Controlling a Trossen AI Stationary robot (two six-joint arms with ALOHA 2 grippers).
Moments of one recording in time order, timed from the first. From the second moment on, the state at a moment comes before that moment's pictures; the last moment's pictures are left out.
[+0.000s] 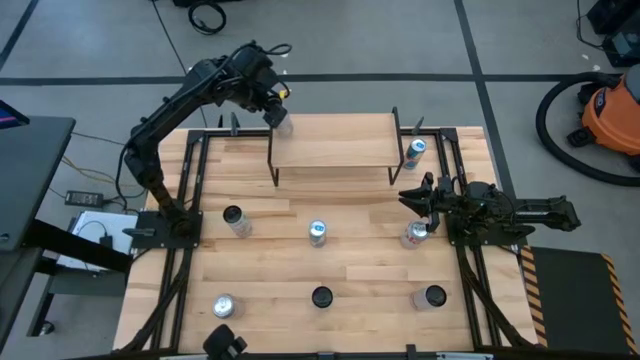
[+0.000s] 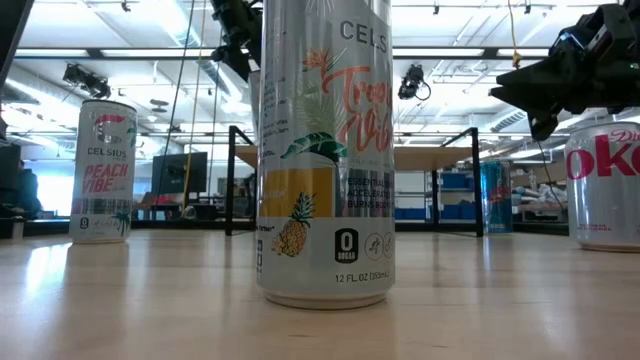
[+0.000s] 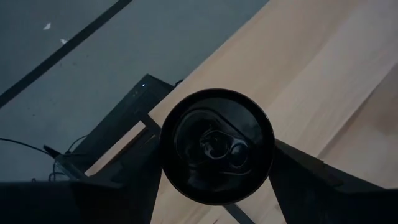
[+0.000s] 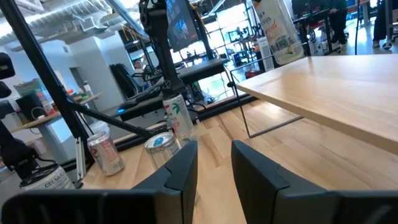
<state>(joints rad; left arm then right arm) 0.68 1.72 2.01 -1.24 -0.07 -0.09 -0.04 0.00 0.01 0.07 0.11 0.32</state>
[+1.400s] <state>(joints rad) 0.68 1.77 2.01 -1.19 -0.07 -0.09 -0.04 0.00 0.01 0.07 0.11 0.32</state>
